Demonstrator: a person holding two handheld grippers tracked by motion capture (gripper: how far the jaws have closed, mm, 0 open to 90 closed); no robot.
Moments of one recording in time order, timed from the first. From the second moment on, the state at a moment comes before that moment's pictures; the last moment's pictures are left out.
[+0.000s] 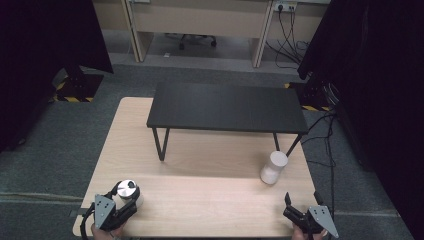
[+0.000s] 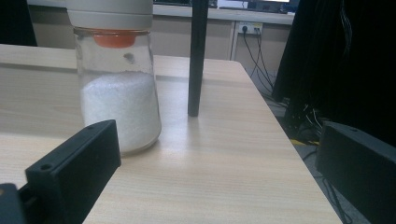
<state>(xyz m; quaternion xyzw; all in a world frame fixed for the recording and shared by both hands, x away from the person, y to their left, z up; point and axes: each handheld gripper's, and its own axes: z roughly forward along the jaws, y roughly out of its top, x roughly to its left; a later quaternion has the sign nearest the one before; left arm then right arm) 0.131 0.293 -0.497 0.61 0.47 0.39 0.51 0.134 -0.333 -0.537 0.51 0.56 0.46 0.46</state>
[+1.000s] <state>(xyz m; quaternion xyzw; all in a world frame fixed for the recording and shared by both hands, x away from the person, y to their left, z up) 0.125 0.286 -0.493 0.61 0.47 0.38 0.51 0.134 -0.333 -0.538 0.51 0.56 0.46 0.46</state>
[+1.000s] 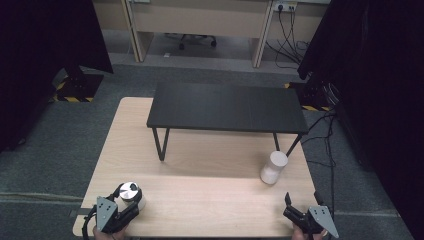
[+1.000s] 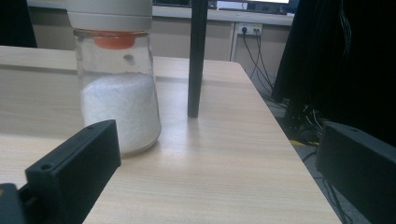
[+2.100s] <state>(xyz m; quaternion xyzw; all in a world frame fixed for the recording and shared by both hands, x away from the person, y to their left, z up) 0.145 0.271 -0.442 0.62 0.46 0.37 0.52 0.134 -0.333 -0.537 0.51 0.56 0.46 0.46</state>
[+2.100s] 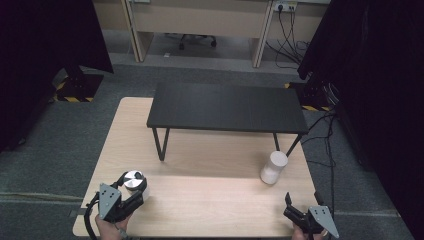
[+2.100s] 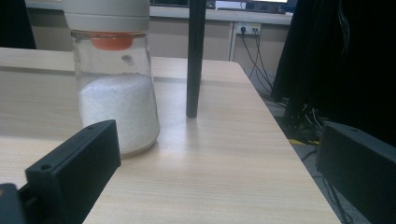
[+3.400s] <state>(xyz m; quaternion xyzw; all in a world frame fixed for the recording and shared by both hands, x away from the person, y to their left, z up) 0.188 0.250 -0.367 0.63 0.42 0.36 0.54 0.135 -0.329 -0.536 0.51 0.57 0.45 0.47</state>
